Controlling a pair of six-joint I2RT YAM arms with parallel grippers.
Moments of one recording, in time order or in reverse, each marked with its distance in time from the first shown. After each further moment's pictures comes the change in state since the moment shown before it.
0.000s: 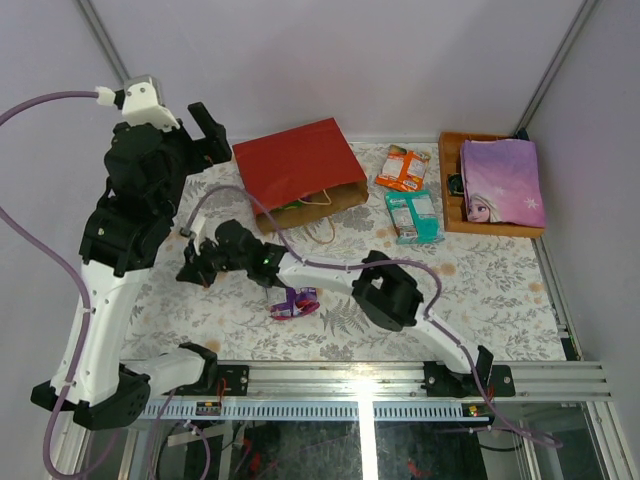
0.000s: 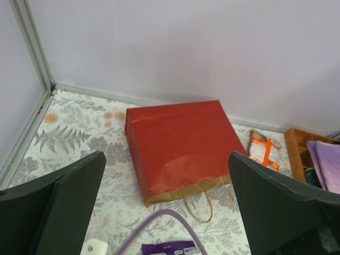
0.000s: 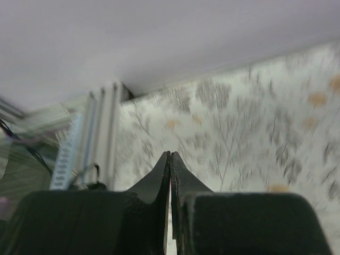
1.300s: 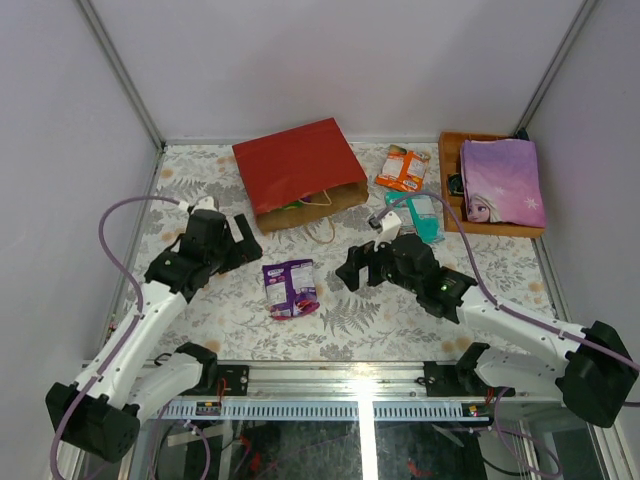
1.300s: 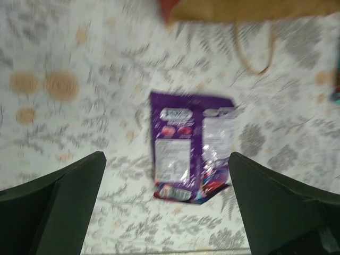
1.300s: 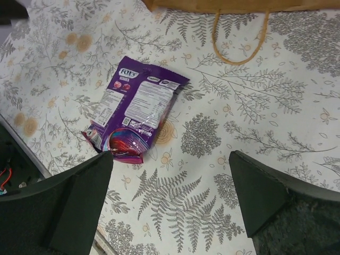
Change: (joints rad) left arm 0.005 -0.198 -0.829 -0.004 0.249 -0.320; right arm -0.341 -1.291 -1.351 -0.256 0.403 0.117
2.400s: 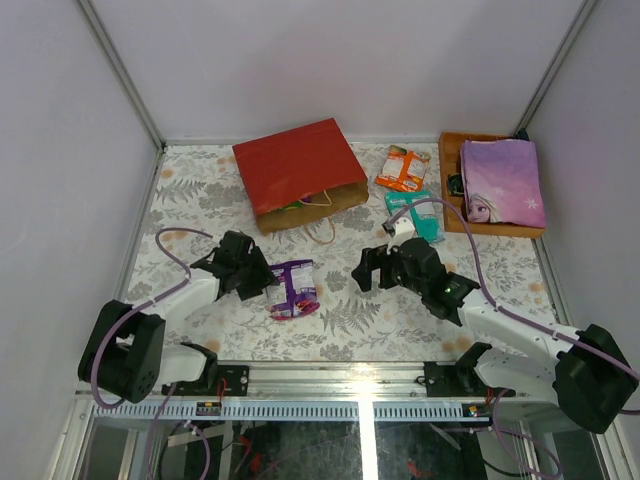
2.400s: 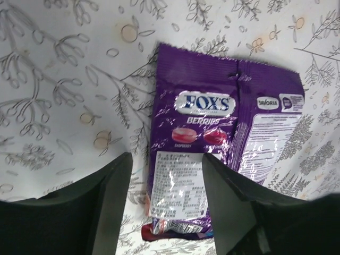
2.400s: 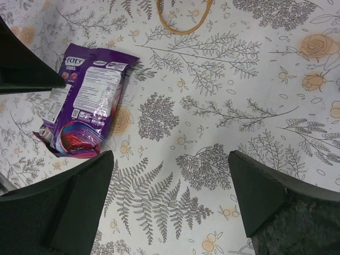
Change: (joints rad) left arm 0.000 0.319 -0.378 0.380 0.232 -0.201; right arm -0.098 -0.019 -0.108 0.003 0.024 0.023
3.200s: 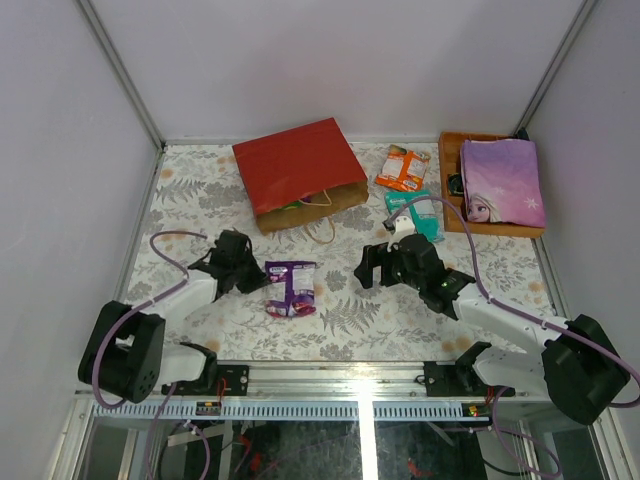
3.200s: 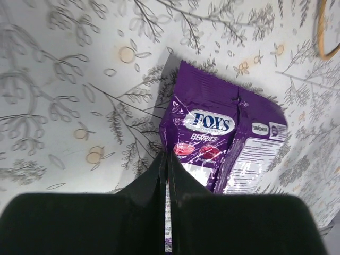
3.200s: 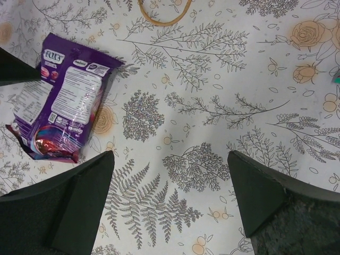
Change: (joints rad) left arm 0.017 0.034 -0.021 0.122 0.014 -0.060; right arm -0.060 0.069 0.000 0.016 -0.036 -0.005
